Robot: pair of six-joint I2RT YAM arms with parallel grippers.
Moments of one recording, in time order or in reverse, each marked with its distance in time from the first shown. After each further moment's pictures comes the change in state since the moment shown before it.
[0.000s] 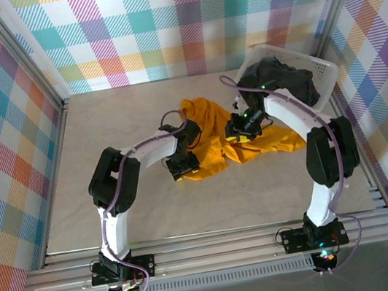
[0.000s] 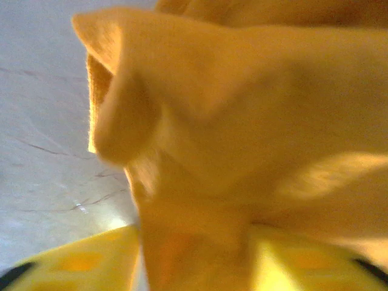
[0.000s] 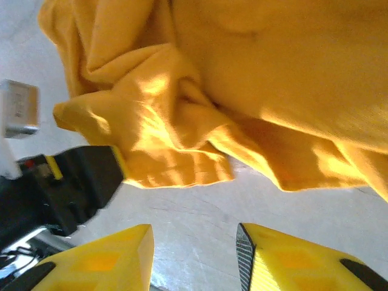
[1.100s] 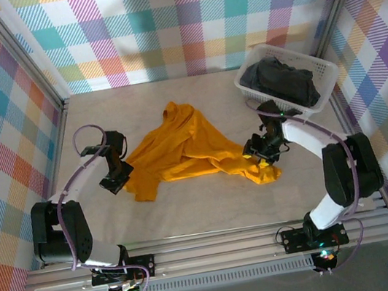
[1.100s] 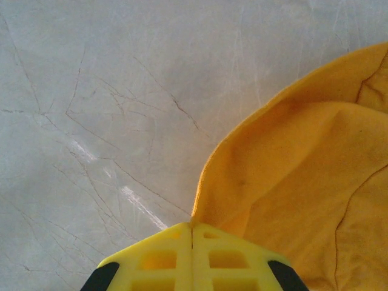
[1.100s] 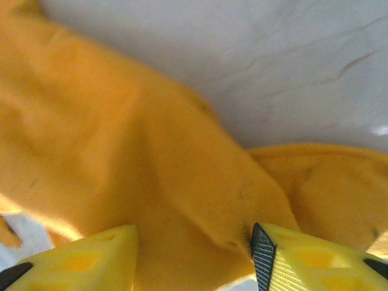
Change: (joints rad) left arm 0.502 -0.571 -0.472 -0.006 -0.184 -0.049; right arm -0.041 -0.212 -0.445 0.212 0.061 0.285
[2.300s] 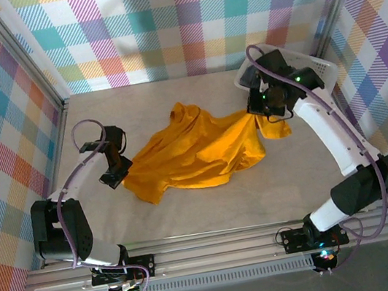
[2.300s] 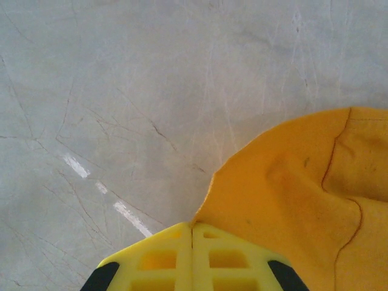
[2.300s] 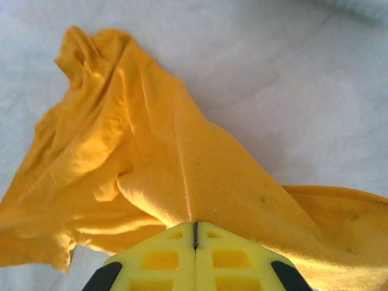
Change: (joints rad) left arm 0.000 0.018 0.056 0.007 -0.032 0.011; right arm 0.046 -0.033 0.689 -0.365 0.323 -0.189
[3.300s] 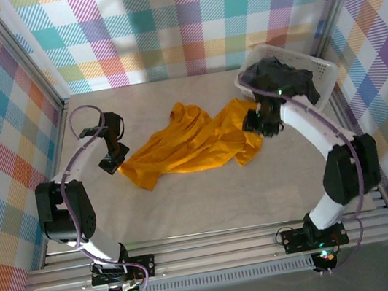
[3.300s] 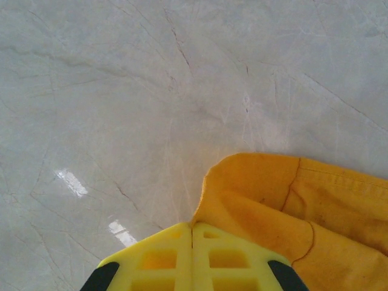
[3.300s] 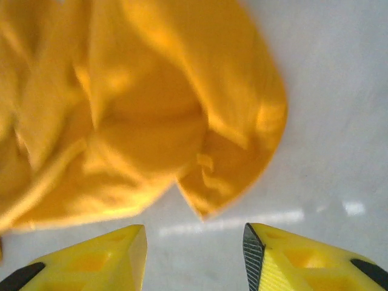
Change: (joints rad) left arm 0.031 0.156 0.182 0.002 -0.056 -0.005; right arm -0.006 0.052 -0.407 0.217 -0.095 0.093
